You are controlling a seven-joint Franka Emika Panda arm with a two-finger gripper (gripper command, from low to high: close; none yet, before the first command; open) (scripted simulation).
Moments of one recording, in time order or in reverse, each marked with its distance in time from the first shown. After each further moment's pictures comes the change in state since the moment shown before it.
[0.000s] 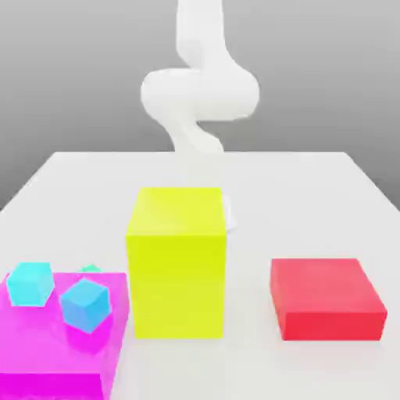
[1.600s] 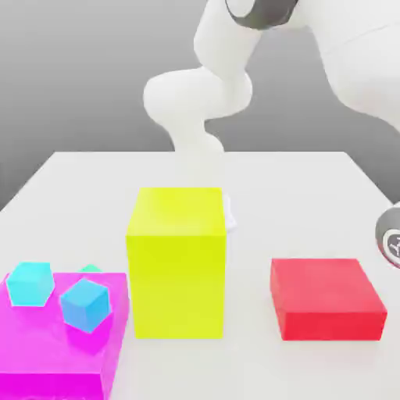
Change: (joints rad) arm 0.497 1.260 0.064 0.291 -0.063 0.224 -1.006
